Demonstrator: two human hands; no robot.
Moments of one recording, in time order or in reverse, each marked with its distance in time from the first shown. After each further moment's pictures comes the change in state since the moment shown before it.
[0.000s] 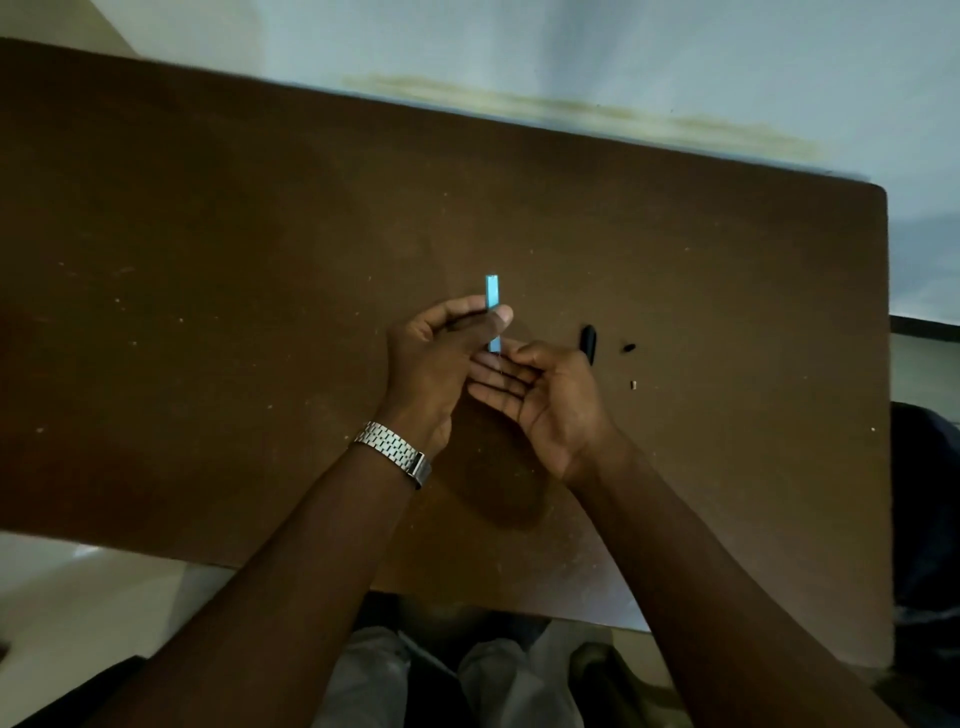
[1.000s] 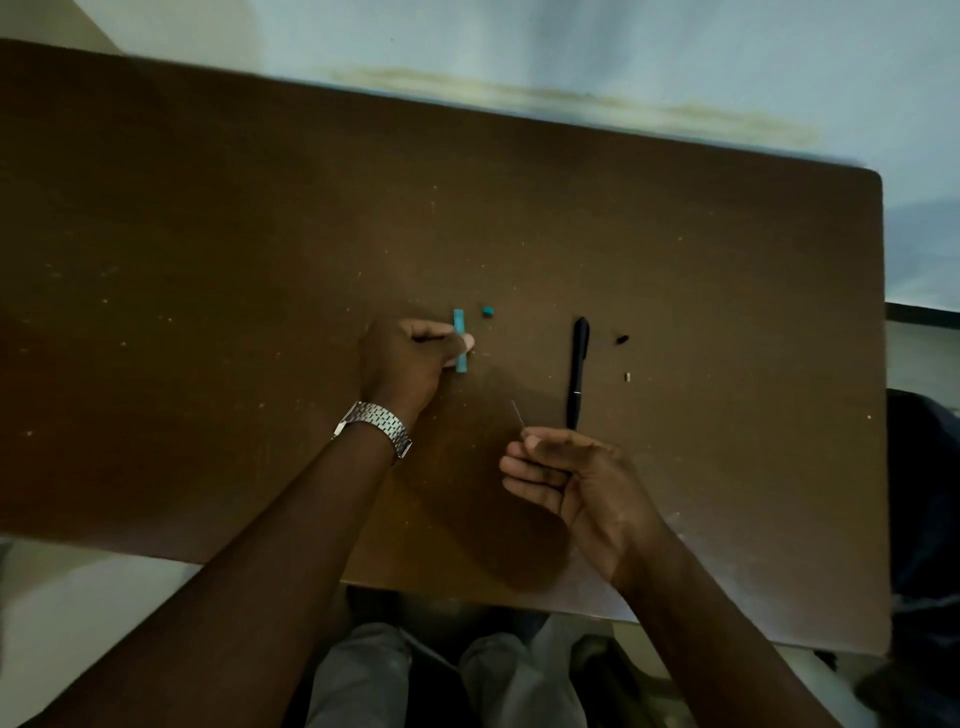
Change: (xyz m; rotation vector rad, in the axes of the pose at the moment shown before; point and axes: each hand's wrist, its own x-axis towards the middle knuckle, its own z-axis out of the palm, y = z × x) left_hand 0.031 -0.021 -0.024 0.515 0.139 0.041; right_hand -0.066 0.032 -0.054 -0.063 0.175 0.081
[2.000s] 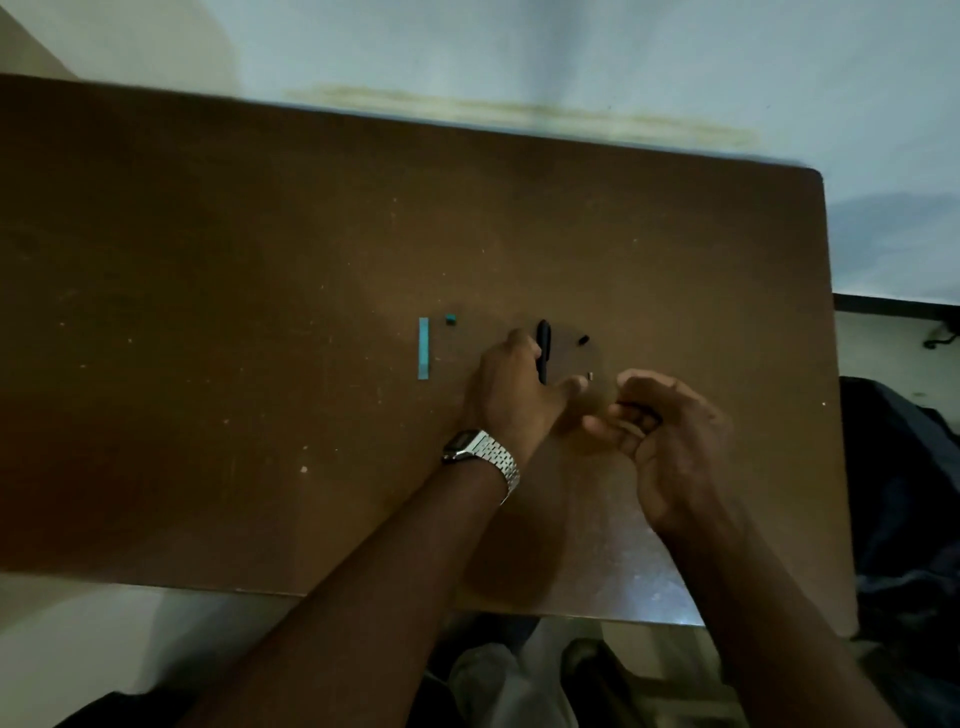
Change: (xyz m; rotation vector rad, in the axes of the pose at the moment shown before) left_hand -0.055 0.019 0.102 0.528 -0.152 0.328; right_hand -0.017 -0.064 -0.037 0.018 0.290 -0.452
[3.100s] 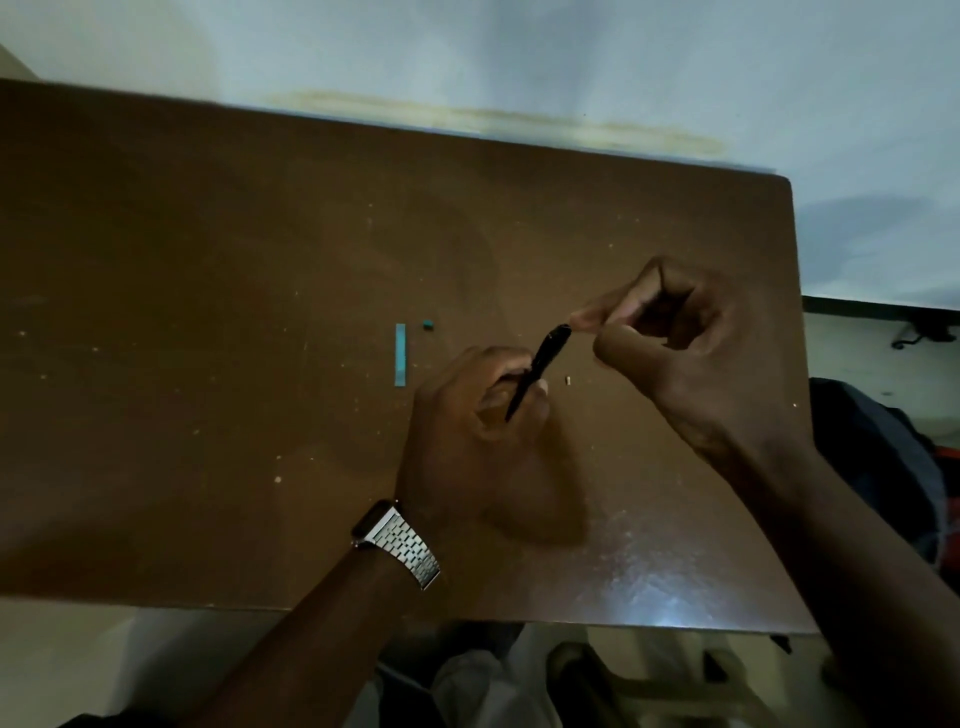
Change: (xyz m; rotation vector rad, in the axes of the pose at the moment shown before) left_hand -0.055 0.004 -0.036 -0.328 0.271 0.434; right_hand -0.025 -0.095 0.029 -0.795 -0.347 -0.685
